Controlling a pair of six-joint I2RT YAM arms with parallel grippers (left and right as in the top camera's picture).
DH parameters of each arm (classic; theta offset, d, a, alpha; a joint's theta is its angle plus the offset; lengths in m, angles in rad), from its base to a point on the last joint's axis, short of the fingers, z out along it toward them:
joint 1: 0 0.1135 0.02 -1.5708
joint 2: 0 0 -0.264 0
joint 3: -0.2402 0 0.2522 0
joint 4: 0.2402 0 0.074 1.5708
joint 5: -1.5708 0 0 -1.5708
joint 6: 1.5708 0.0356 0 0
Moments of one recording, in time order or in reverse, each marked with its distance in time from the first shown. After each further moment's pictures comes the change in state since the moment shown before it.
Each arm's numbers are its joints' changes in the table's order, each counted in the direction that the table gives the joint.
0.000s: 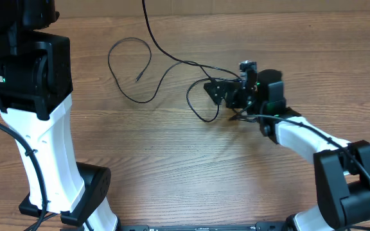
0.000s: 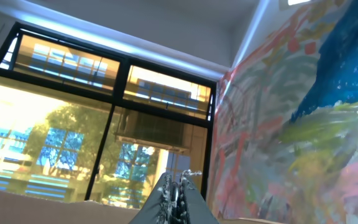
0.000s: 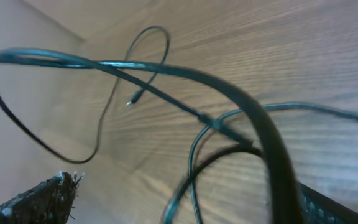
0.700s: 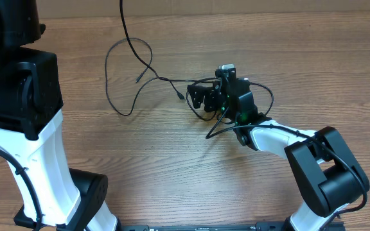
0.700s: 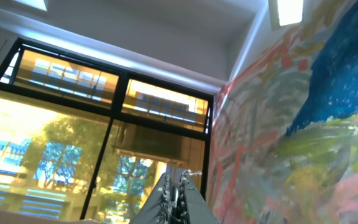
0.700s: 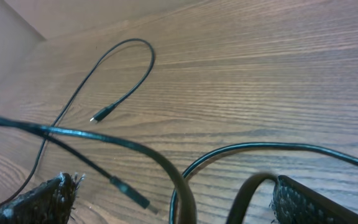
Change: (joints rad) left arm 0.000 -0.053 -0.001 0.002 0.000 0.000; right arm 0.184 0.129 0.000 -0.210 -0.346 -0.107
